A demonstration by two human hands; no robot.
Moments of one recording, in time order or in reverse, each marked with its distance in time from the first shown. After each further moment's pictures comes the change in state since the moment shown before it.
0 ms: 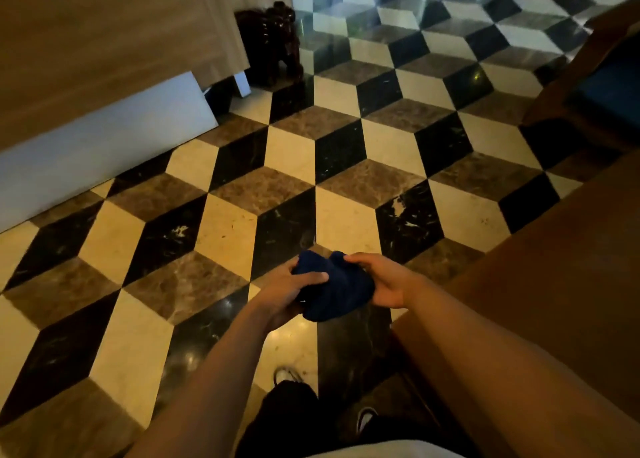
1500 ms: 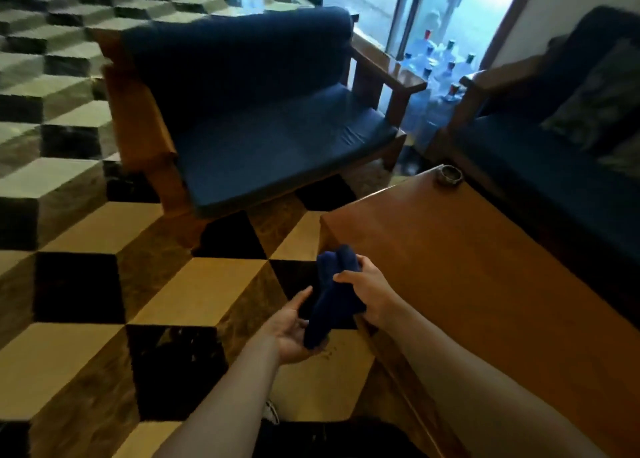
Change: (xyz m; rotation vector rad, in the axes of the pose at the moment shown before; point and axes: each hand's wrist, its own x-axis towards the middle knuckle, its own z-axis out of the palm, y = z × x) left_hand 0.750 0.368 0.741 0.791 -0.759 -0.879; right_hand -0.007 -0.597 -0.618 0.887 1.430 -0.637
